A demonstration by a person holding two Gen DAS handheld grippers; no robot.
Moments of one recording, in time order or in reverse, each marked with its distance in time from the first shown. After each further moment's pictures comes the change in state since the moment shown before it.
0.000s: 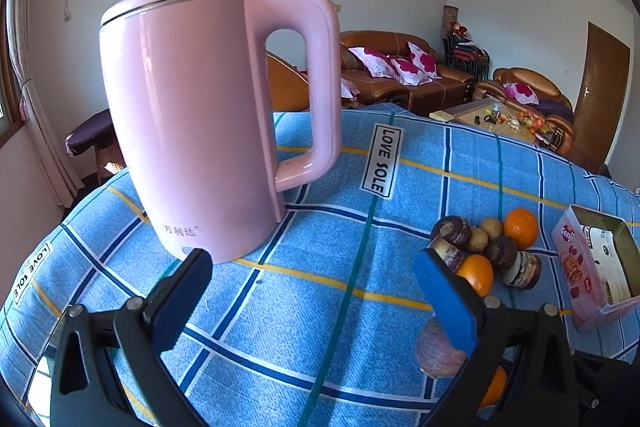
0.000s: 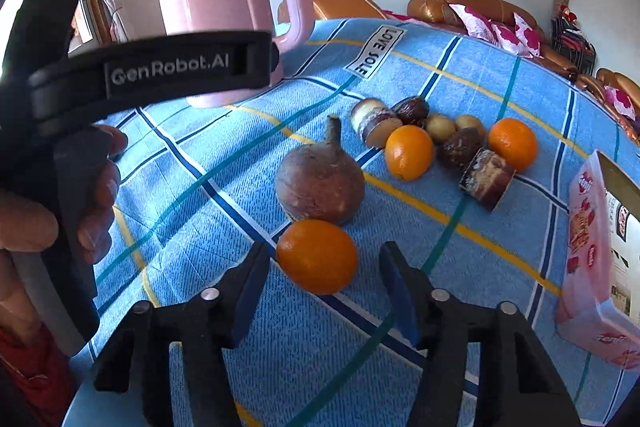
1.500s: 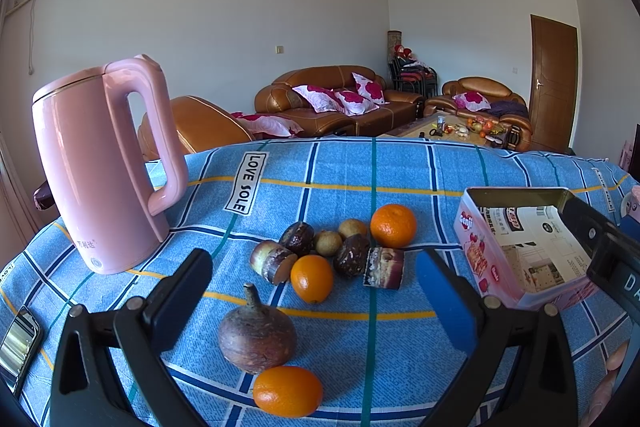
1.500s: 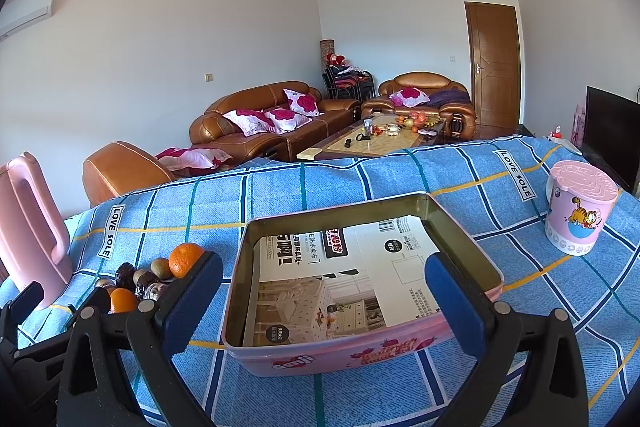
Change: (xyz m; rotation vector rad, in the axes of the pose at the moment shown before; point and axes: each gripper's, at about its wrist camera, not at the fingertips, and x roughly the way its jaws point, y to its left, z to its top) left arm -0.034 -0.116 -0.035 0.131 -0.177 -0.115; right arm -0.125 -0.130 -0.041 0.517 -0.482 -0.636
